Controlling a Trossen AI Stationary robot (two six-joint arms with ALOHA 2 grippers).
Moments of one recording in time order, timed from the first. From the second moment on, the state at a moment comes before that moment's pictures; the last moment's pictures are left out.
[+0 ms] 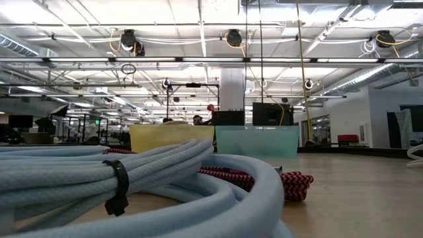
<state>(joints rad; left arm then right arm) -0.25 1.43 1.17 0.30 -0.18 -0.91 0.08 1.33 0.92 0.69 -0.19 0.84</state>
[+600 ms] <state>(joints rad) -0.43 1.36 1.17 -0.08 -0.29 -1.07 -0.58 1.23 0.96 -0.35 0.08 0.68</state>
